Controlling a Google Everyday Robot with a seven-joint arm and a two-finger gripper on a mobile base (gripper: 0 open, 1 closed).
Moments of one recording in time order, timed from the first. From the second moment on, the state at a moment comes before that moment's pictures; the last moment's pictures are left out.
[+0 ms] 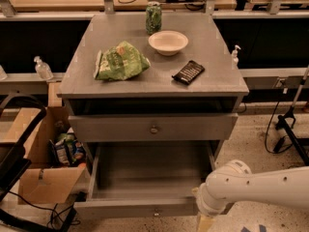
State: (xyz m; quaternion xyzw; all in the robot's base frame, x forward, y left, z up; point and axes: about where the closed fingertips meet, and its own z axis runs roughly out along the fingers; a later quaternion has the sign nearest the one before) arm 0.408 -0.166 0.438 -0.70 0.71 0.04 0.08
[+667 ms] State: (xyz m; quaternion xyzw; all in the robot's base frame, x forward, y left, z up) arm 0.369 -0.181 0.436 -0.67 0.74 0.06 0.05
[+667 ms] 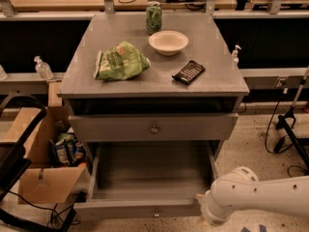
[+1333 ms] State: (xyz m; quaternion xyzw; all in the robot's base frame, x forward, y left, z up) arm 0.369 -0.181 0.436 -0.67 0.74 0.06 0.05
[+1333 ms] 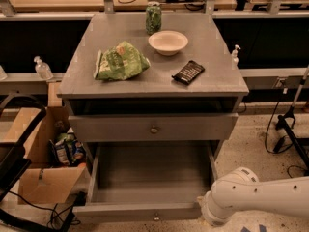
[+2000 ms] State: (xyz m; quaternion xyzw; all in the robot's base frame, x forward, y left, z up) arm 0.369 -0.181 0.436 -0.67 0.74 0.06 0.05
